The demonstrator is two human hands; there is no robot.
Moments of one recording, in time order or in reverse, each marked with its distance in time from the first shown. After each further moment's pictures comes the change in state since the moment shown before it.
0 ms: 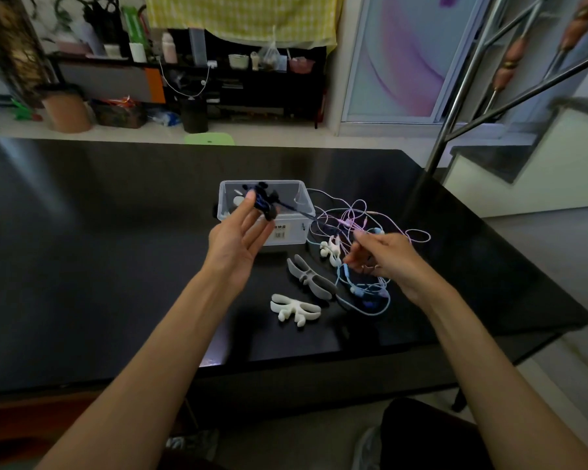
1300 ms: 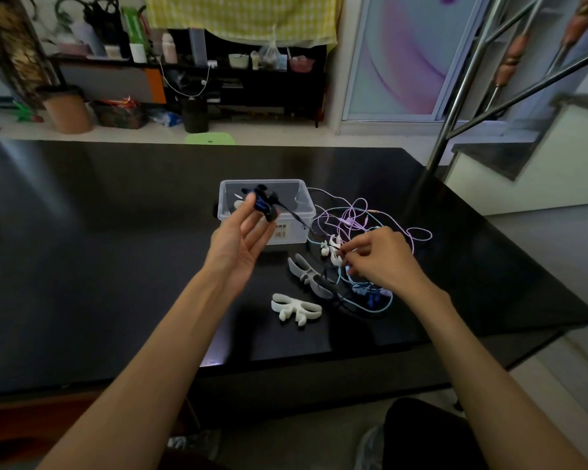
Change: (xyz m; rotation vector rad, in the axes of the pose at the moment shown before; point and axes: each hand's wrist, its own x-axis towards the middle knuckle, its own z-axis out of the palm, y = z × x) left_hand 0.002 -0.001 -0.003 0.011 -0.032 -0.054; right_hand 0.008 0.007 0.008 -0.606 0.131 -0.218
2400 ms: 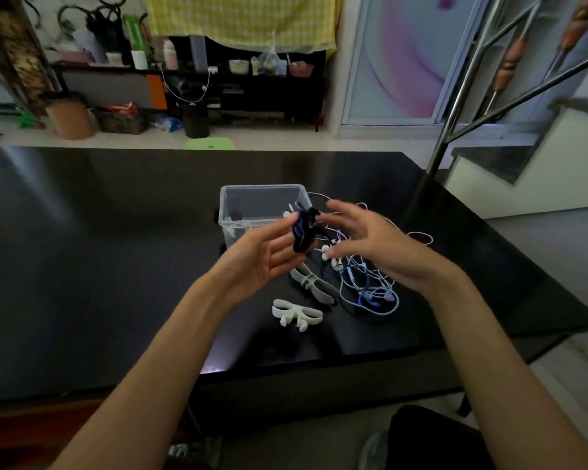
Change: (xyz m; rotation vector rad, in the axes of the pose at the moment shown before) left_hand -0.012 0.002 0.011 0.320 -0.339 -0.223; right_hand -0.005 -0.038 -0.026 0.517 -0.380 -0.074
